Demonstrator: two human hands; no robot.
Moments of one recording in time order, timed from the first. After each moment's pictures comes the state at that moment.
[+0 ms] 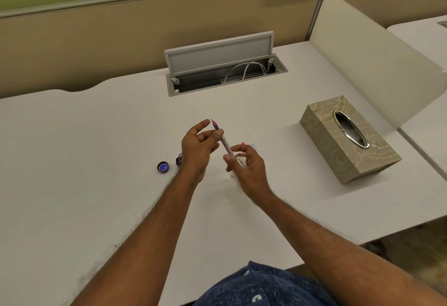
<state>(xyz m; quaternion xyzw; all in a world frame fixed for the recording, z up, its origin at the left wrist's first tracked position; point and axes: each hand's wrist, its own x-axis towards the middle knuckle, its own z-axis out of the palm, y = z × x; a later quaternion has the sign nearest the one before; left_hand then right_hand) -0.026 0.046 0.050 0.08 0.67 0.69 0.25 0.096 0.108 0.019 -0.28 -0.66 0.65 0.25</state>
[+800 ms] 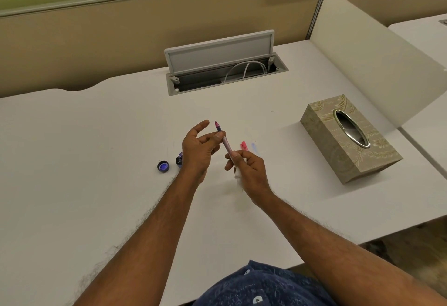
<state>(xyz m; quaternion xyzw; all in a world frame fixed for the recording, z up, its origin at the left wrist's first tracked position) -0.025 0.044 0.046 0.09 0.67 0.69 0.26 0.096 0.109 0.013 -0.28 -0.63 0.68 0.25</state>
